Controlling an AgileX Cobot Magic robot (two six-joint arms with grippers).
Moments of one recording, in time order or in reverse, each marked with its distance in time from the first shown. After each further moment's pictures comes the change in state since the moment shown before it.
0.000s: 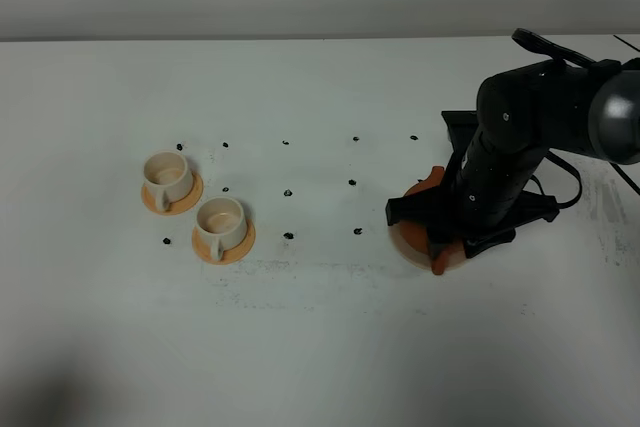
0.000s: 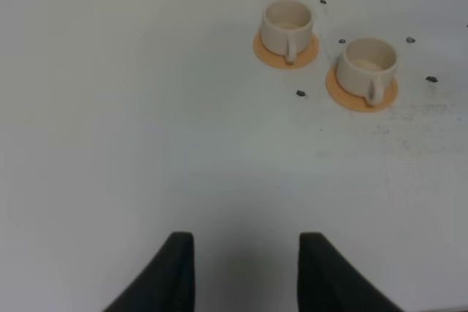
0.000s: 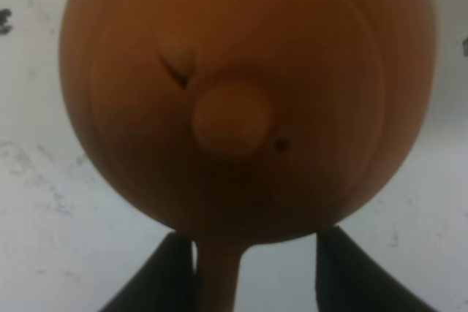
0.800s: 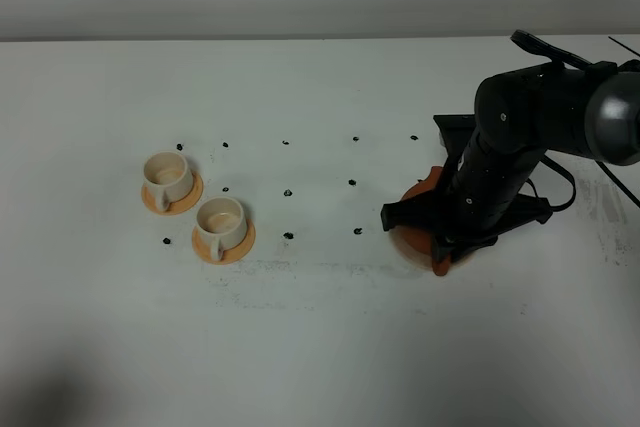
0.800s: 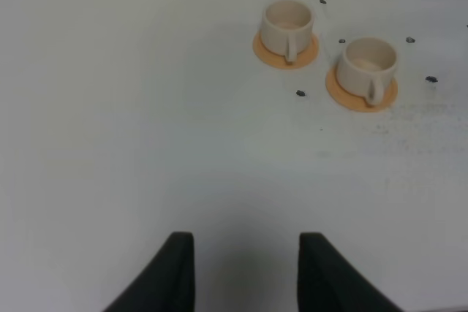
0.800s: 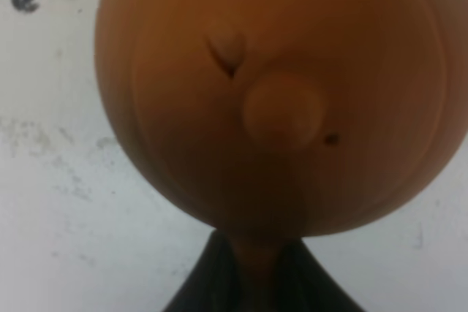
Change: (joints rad) left arm 0.000 0.000 0.000 0.000 0.000 0.000; right arm 0.000 0.011 0.000 0.040 -0.001 -0.081
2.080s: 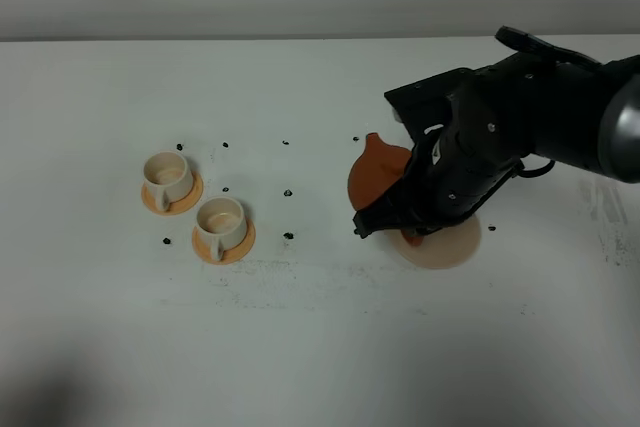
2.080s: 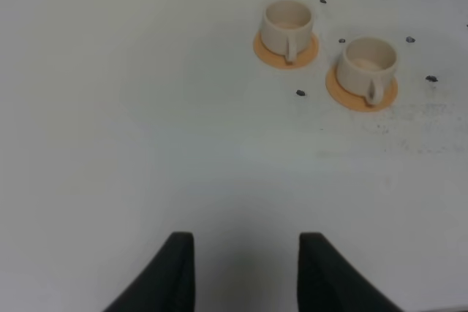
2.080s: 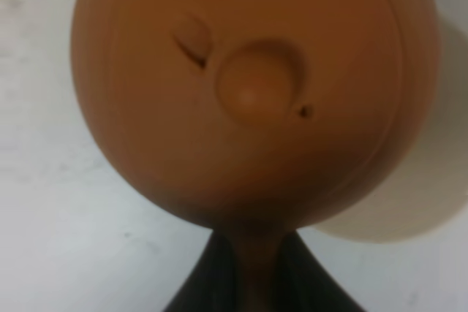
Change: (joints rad) left arm 0.000 0.000 0.000 0.000 0.000 0.000; right arm 0.155 -0.136 0.001 -0.147 -0.068 -0.098
